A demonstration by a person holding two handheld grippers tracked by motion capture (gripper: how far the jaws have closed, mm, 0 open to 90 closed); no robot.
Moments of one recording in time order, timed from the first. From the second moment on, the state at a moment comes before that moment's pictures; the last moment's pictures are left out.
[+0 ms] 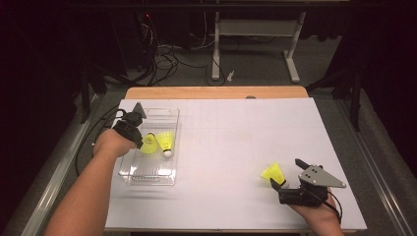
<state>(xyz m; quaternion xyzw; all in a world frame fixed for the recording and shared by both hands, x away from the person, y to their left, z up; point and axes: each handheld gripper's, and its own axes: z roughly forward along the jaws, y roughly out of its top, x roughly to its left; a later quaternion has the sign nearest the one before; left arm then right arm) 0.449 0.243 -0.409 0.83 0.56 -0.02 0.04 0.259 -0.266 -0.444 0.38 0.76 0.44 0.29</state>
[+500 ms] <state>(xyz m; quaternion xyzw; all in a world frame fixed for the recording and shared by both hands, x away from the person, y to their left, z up) 0.444 0.239 -0.402 0.83 0.55 -0.03 0.04 0.259 -0.266 -0.443 0.37 0.76 0.44 0.30</state>
